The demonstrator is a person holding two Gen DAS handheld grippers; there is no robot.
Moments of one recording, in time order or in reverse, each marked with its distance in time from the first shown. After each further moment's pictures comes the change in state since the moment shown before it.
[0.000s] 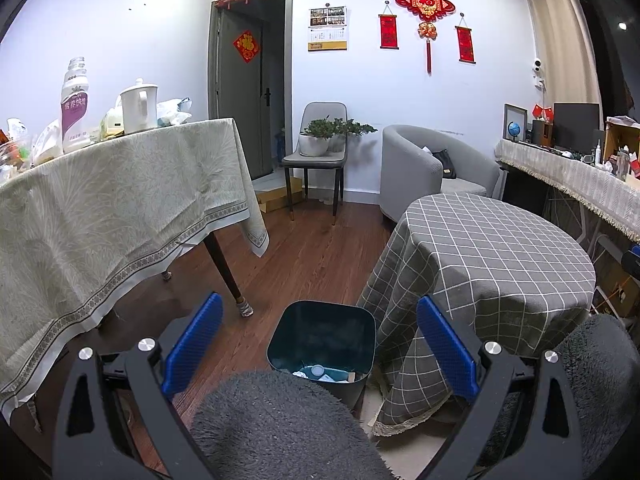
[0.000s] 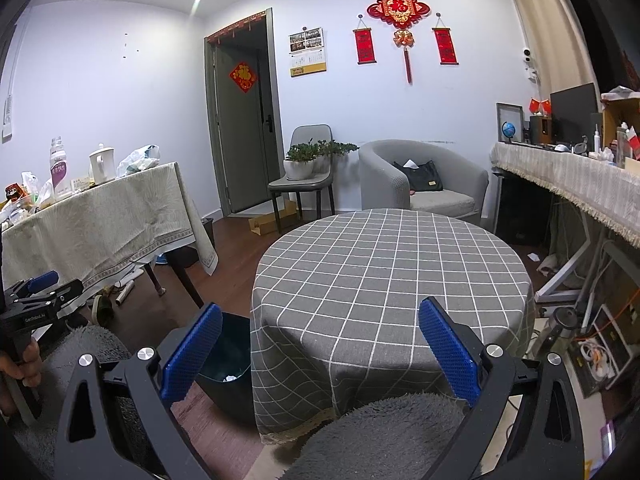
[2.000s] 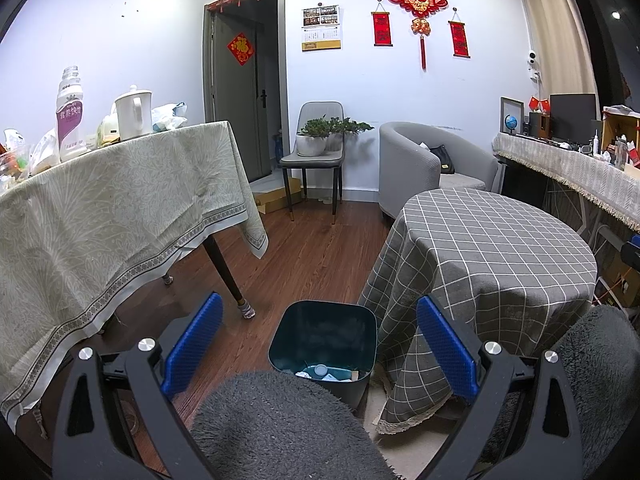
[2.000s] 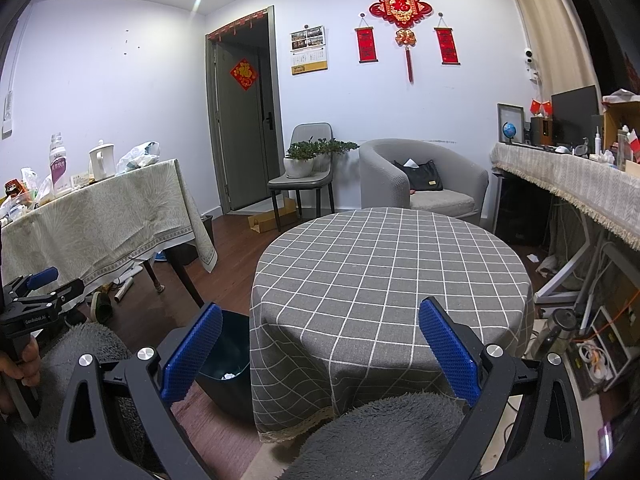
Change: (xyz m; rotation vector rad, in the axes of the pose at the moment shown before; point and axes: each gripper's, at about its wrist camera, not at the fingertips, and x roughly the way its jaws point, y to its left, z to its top) left arm 0.005 0.001 0.002 0.025 0.000 -0.001; right arm 0.000 0.001 0.001 -0.003 0.002 -0.001
